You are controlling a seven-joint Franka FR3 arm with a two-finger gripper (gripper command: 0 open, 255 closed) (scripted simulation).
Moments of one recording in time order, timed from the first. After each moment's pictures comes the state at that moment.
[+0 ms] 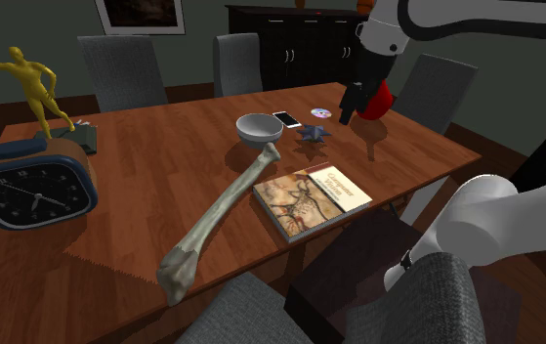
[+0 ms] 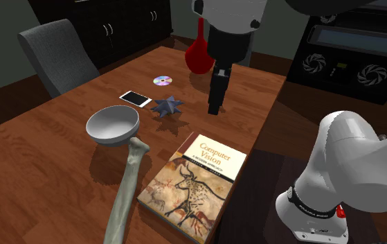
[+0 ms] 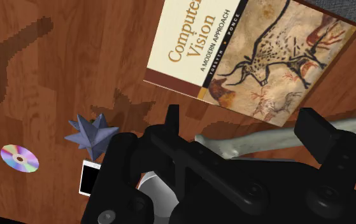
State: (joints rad) arm -0.02 -0.80 0.04 -2.42 0.01 1.71 -0.07
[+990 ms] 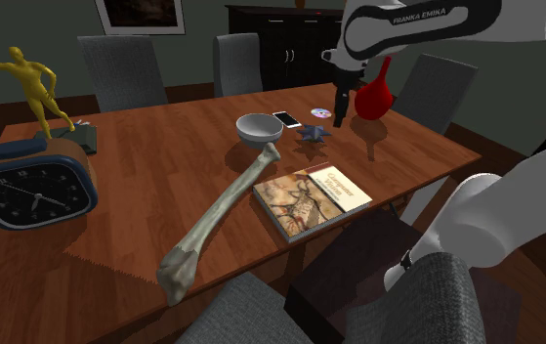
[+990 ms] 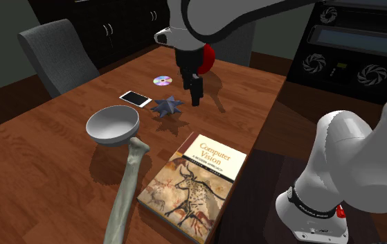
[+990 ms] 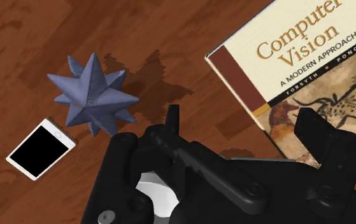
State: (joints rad) arm 0.05 -0.38 -0.23 -2.28 -0.13 1.89 -0.72
